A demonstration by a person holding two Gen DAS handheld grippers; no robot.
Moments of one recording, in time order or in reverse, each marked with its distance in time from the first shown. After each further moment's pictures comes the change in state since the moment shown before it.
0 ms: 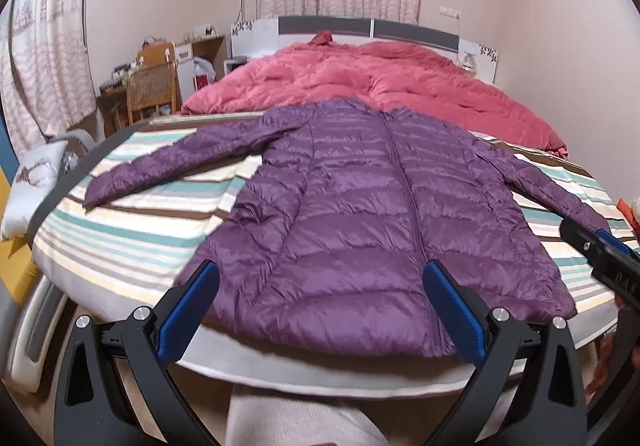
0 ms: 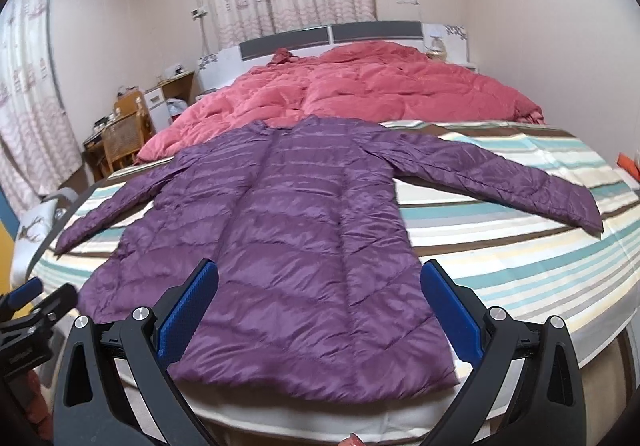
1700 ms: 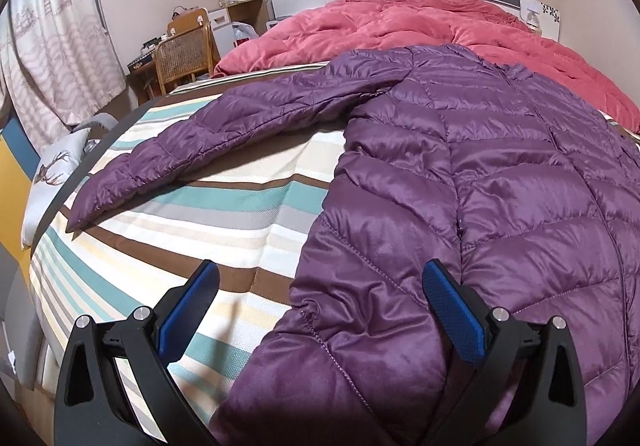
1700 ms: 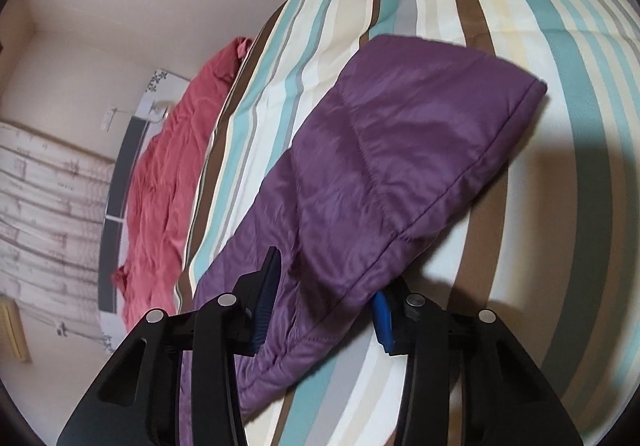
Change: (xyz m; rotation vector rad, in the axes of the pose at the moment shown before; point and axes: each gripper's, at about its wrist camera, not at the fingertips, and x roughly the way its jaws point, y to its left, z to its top) left arm 0.204 0.066 0.043 -0.002 0.178 0.206; right arm 0.138 -0.337 0.023 1.239 -0.107 -0.319
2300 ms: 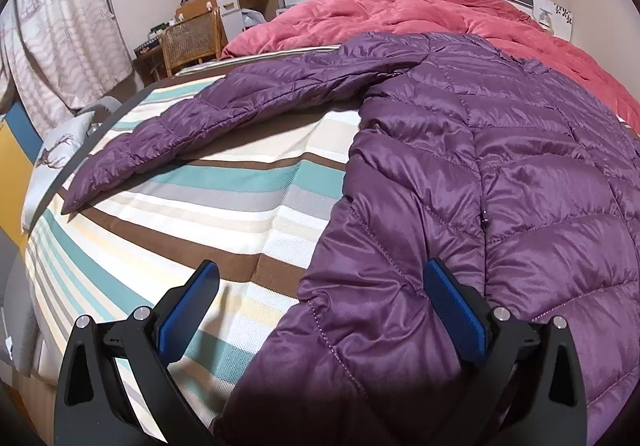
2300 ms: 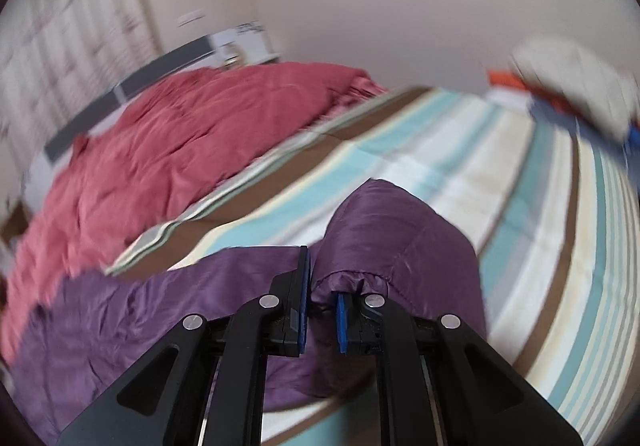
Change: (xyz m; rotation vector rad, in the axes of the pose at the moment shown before) left arm 0.018 0.002 -0.008 -0.026 0.026 0.028; right arm 0.000 0.137 -0.054 -0.777 -0.184 -0.116
